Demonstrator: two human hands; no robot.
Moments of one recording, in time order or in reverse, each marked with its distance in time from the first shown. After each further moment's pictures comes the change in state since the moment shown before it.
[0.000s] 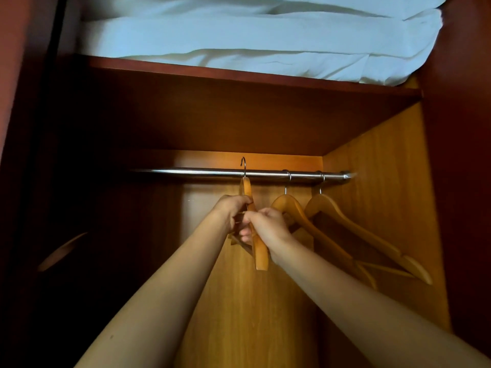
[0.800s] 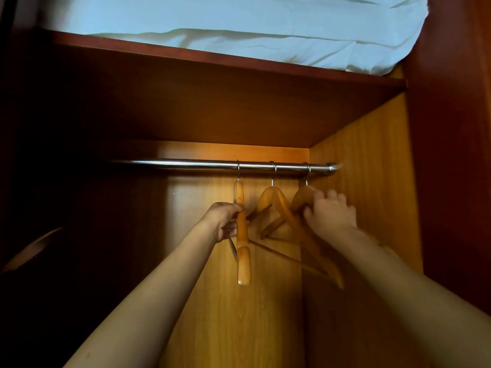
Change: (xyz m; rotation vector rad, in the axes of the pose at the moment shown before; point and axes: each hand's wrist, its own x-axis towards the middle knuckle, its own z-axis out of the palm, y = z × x) left_hand 0.010 -0.038 0.009 -0.007 -0.070 0.031; right_hand 0.029 0.009 -0.128 -1.458 0.409 -0.185
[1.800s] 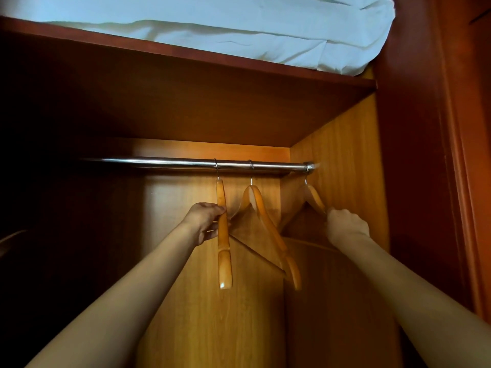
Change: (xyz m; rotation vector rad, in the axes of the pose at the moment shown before) left_hand -0.009 -0.003 0.015 -0.001 0.022 0.075; right_hand 0.008 0.075 0.020 -0.142 -0.109 0.163
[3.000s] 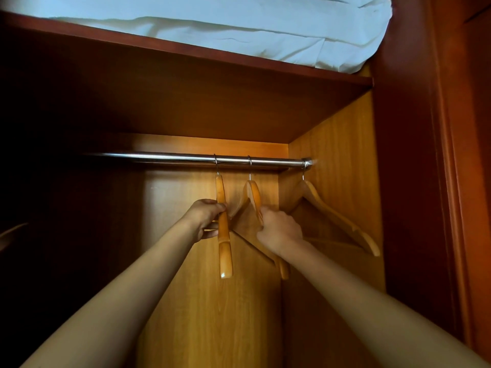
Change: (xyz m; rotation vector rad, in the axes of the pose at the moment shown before) left_hand -0.009 -0.002 0.001 0.100 -0.017 -0.042; right_hand -0.054 -0.093 -0.004 0.416 -0.021 -0.380
